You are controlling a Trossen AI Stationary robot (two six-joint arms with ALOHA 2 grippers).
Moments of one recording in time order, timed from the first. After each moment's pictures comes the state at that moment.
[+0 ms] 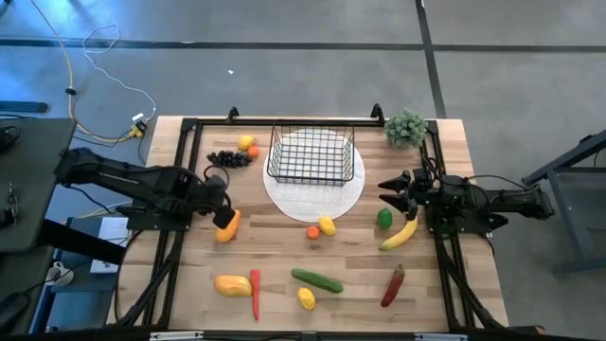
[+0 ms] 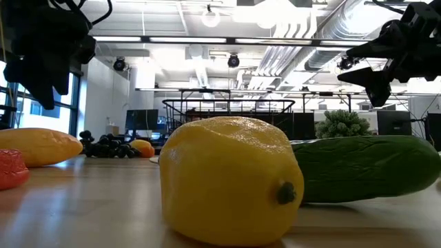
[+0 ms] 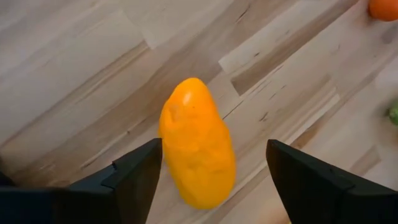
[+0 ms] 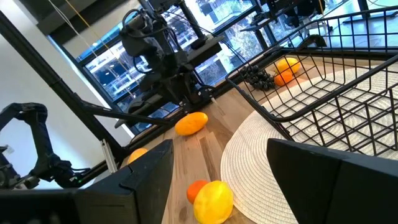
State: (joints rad) left arm -0.05 0.89 0.66 -0.98 -0.07 -1.12; right arm -0.01 0.05 0.01 0.03 0.10 0.55
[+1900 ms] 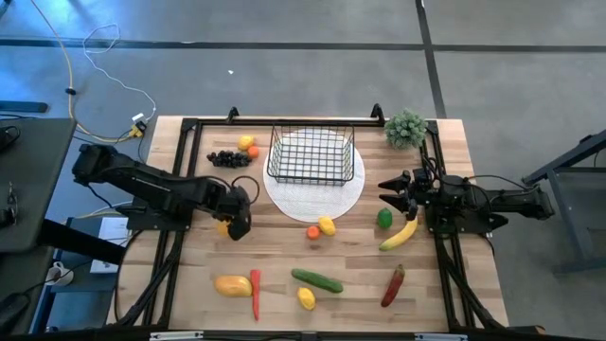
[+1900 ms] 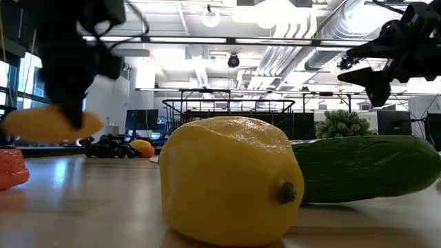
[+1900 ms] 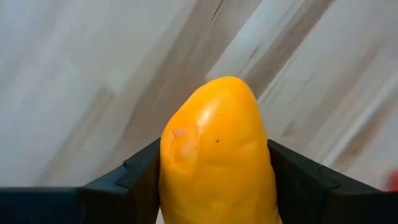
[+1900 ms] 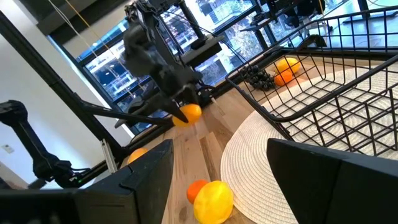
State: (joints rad) left arm -0.04 1.22 0.70 -0.79 -0.11 -0.78; right arm -0.01 0.05 0.01 0.03 0.10 0.55
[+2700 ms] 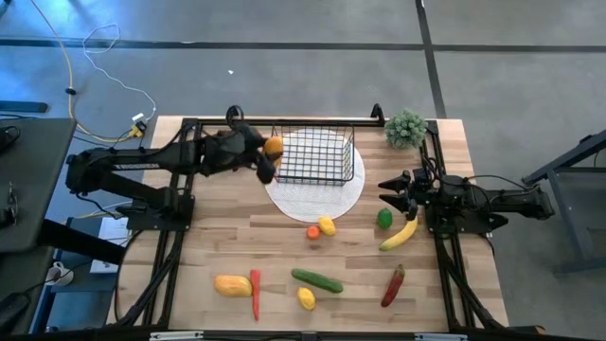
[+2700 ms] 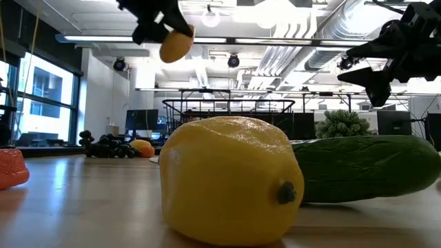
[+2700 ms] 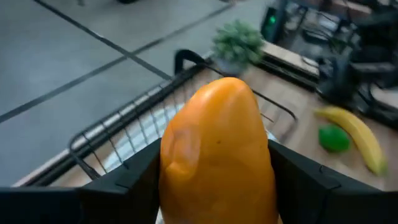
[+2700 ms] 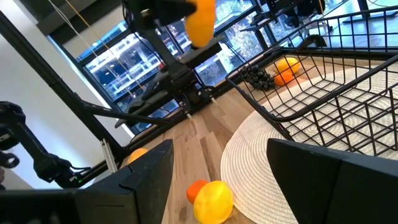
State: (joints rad) left arm 0.29 1.17 0.99 -0.30 -0.39 -0.30; right arm -0.01 0.05 0.01 0.03 0.10 0.55
